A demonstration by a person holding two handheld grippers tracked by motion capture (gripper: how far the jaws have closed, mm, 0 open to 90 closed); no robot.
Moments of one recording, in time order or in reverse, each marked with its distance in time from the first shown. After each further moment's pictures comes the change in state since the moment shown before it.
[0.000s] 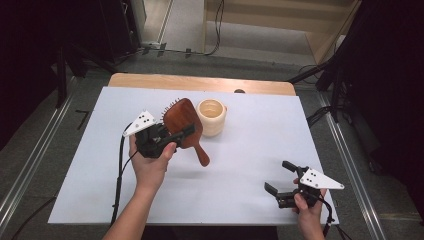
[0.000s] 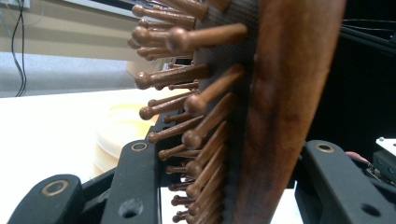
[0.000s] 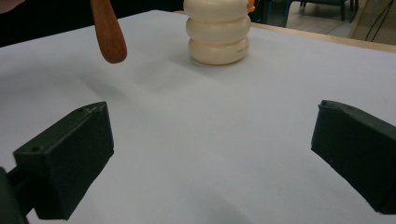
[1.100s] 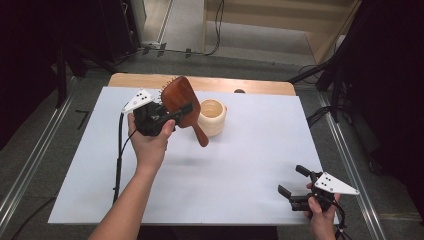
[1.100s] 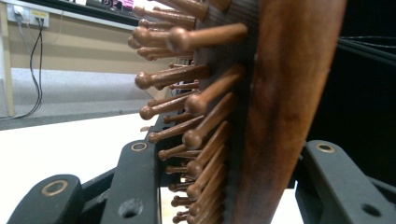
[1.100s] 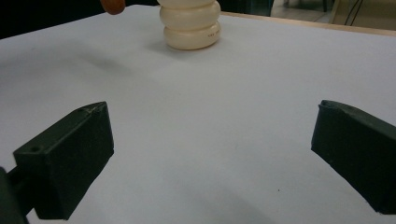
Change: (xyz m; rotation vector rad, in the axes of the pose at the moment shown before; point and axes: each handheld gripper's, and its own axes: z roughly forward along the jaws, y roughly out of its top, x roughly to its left) left arm 0.021 0.037 0.018 -0.044 0.032 0.000; right arm -0.020 -0.018 -0.026 0.011 -0.047 0.044
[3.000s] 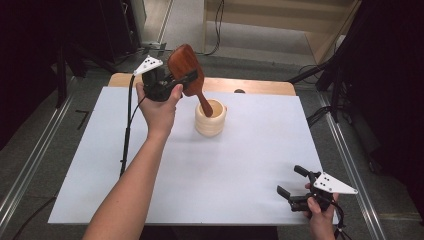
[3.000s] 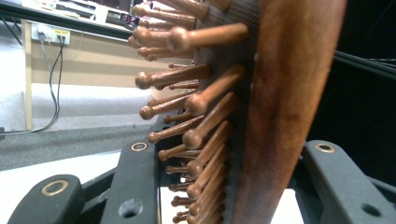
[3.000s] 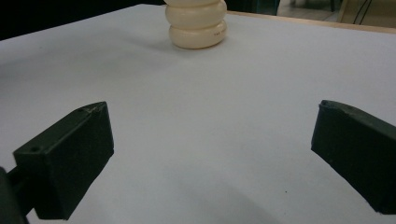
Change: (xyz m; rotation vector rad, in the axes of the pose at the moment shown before) left arm 0.031 0.049 0.056 -0.048 0.062 -0.010; right arm 0.000 -0.002 0.003 -0.001 0.026 -0.004
